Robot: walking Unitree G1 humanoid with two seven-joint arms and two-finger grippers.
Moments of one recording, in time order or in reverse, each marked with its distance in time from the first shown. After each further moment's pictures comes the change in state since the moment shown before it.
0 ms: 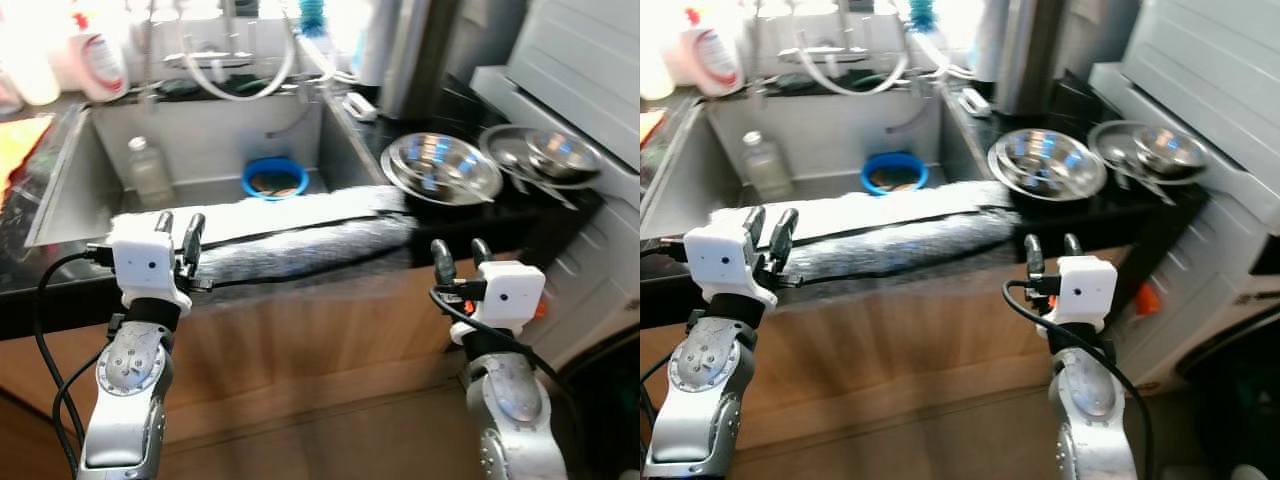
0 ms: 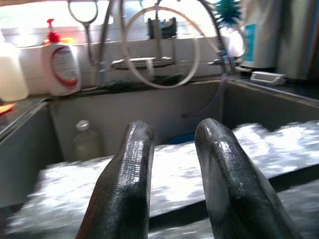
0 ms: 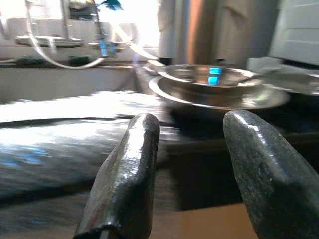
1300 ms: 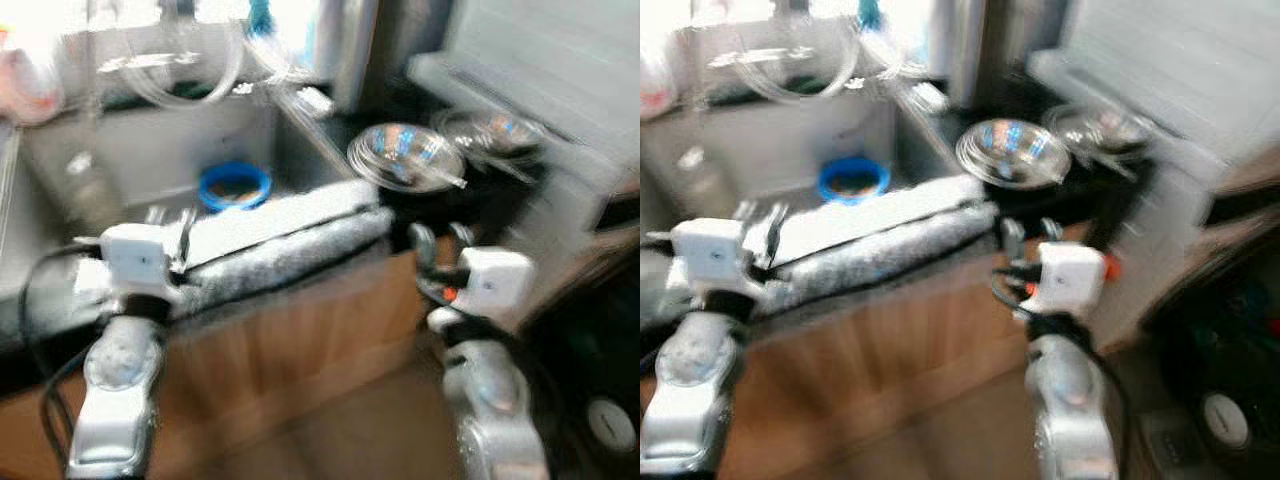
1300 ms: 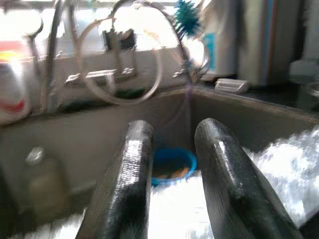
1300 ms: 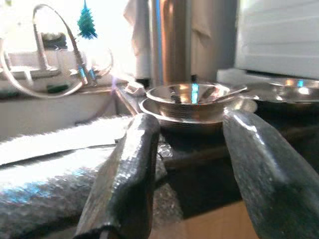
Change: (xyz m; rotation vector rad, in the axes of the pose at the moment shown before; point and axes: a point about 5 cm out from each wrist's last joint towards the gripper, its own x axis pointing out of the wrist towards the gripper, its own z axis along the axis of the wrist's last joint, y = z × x) left arm 0.004 0.006 0.005 0.027 -0.021 0.009; right arm 0.008 0.019 0.011 0.069 -0.062 0.047
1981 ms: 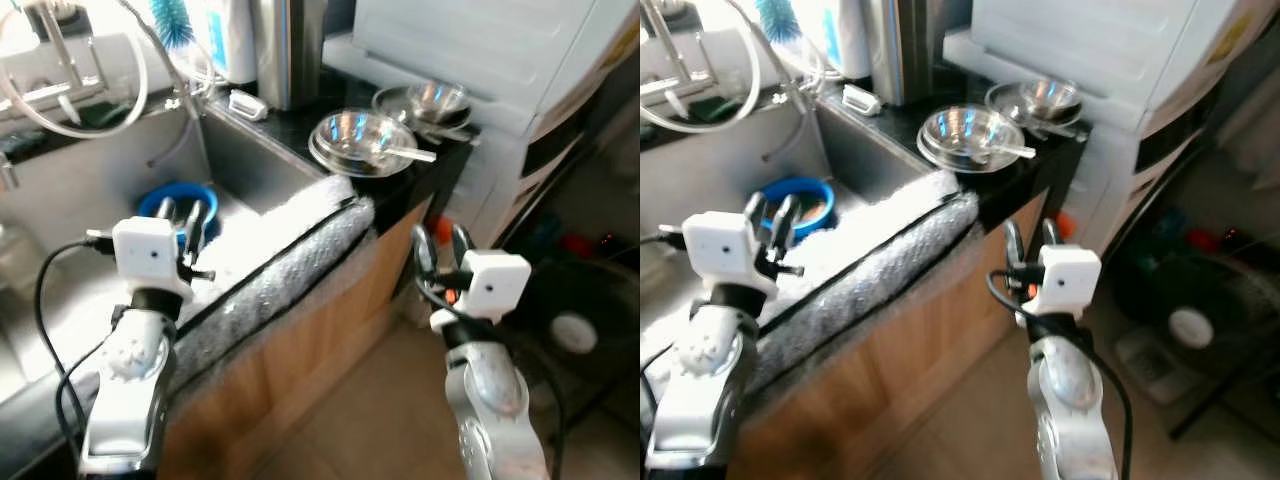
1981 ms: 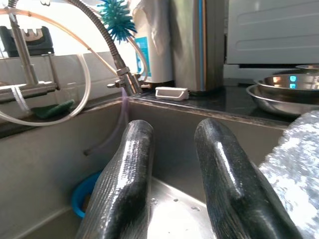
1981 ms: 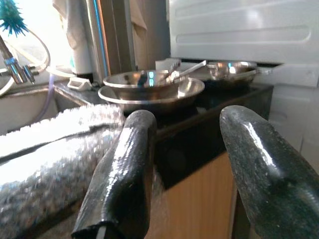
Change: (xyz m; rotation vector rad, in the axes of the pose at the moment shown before) left arm 0.004 -0.012 0.003 -0.031 -0.017 -0.027; right arm -0.002 -0.004 -0.002 -0.007 -0.004 -0.011
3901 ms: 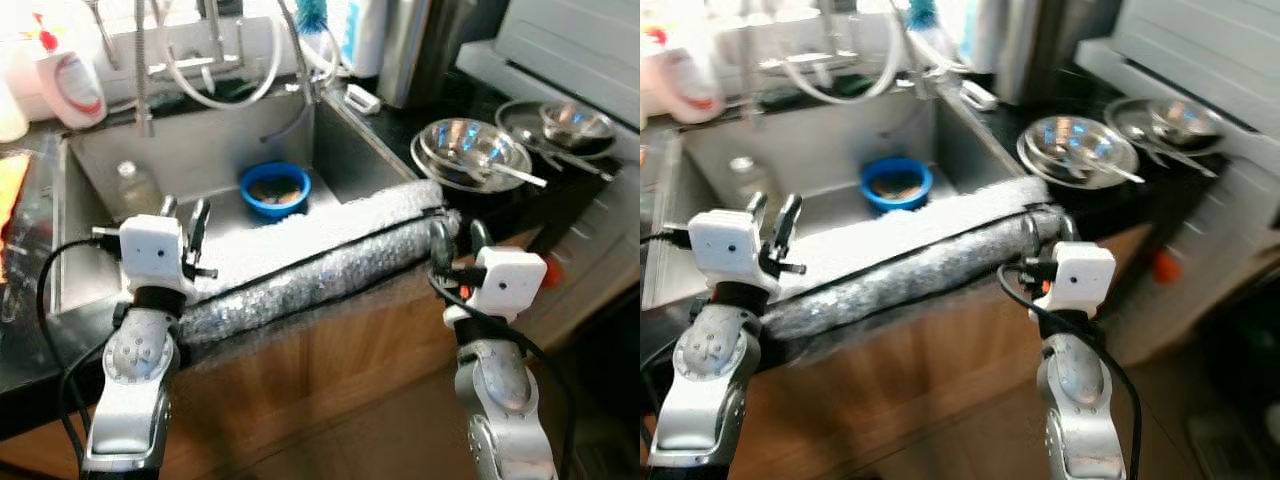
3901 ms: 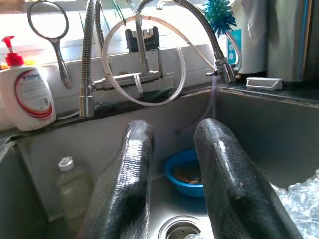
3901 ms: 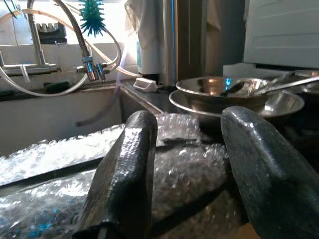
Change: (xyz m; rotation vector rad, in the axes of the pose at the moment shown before) left arm 0.002 -0.002 0.003 0.035 -0.012 0.012; right arm 0.003 -0.009 0.003 -0.043 -0.027 -0.056
